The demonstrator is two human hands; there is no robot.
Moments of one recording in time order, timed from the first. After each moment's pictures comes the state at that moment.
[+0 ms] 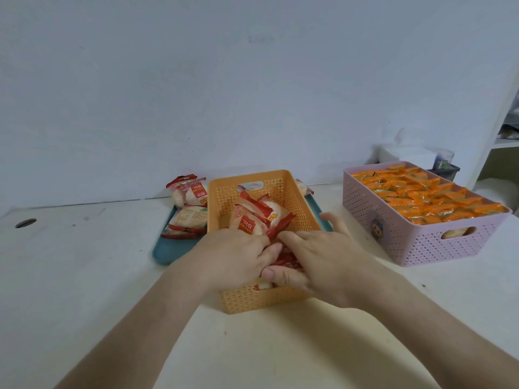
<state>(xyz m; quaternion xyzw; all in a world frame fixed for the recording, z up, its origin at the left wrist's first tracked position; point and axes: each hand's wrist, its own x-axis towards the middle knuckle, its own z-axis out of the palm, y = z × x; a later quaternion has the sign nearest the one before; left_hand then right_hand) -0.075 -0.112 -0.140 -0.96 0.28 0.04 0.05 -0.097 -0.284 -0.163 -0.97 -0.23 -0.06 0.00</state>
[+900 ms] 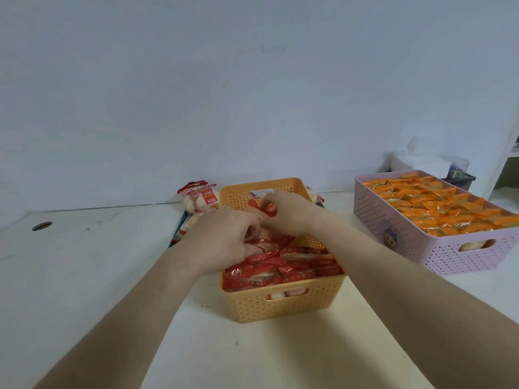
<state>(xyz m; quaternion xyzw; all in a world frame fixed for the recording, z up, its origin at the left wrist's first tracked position) -0.035 -0.078 -0.140 -0.96 0.24 -0.10 -0.05 0.004 -0.237 -0.137 -0.96 -0.16 0.00 0.24</state>
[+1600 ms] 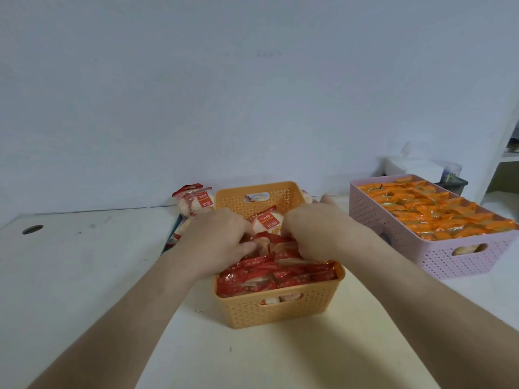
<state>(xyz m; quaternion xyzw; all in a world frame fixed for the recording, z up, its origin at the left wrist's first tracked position) -0.027 -0.079 -0.141 -0.96 0.25 -0.12 0.01 -0.045 -0.262 -0.119 -0.97 -0.21 -0.03 -0.09</state>
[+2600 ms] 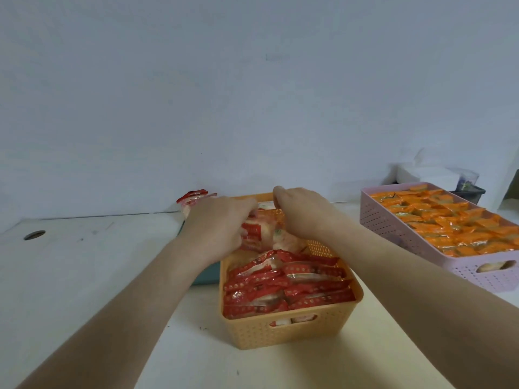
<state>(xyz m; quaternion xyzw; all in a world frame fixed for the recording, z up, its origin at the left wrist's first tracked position) -0.006 -0.074 -0.122 -0.96 0.20 -0.18 0.01 0.033 -0.246 -0.132 -0.97 -0.18 -0.13 0.03</state>
